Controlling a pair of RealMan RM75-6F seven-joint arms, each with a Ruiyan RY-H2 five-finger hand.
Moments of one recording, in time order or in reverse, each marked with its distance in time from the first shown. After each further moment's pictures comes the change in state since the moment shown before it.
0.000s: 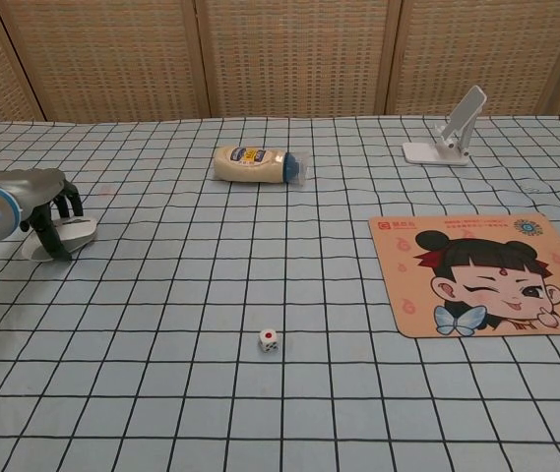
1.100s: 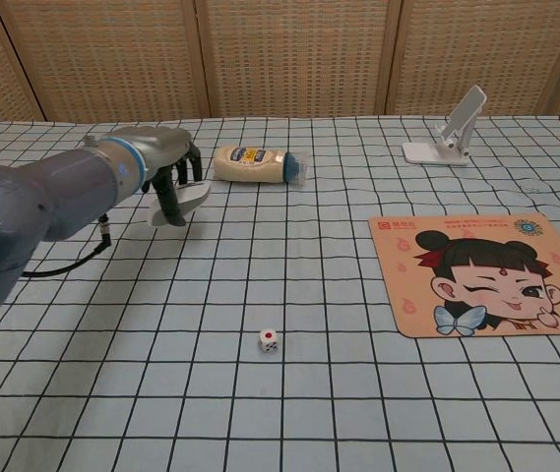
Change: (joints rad) left arm -0.246 -0.082 -0.079 -0.107 -0.016 0.009 0.160; right arm 0.003 0.020 0.014 0.009 0.028 -0.014 0.081
